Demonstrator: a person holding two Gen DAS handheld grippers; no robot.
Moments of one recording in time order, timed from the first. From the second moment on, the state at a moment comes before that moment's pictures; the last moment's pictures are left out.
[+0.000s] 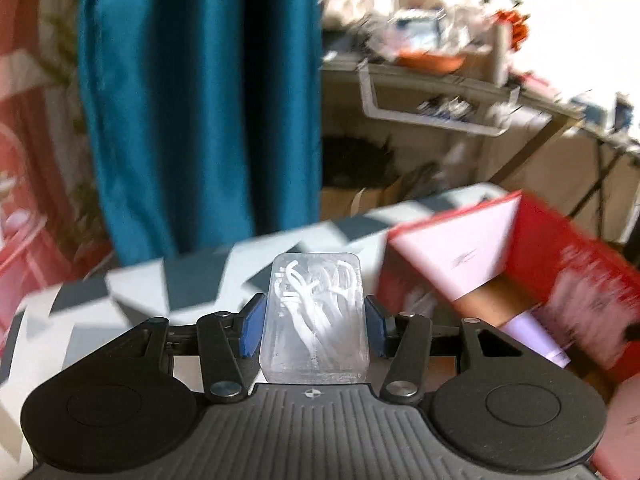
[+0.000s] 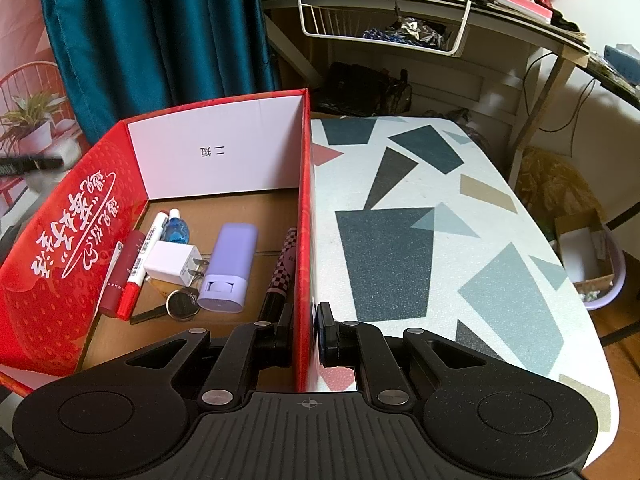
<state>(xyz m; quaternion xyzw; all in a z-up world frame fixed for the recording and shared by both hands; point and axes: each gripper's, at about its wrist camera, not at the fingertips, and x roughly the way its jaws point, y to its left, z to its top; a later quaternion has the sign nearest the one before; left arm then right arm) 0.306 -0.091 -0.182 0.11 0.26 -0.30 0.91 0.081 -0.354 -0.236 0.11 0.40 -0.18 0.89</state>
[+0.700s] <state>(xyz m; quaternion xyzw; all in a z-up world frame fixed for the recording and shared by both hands) 0.266 -0.219 -0.206 0.23 0.27 -0.45 0.82 0.079 -0.357 -0.236 0.12 0.39 -0.17 0.89</state>
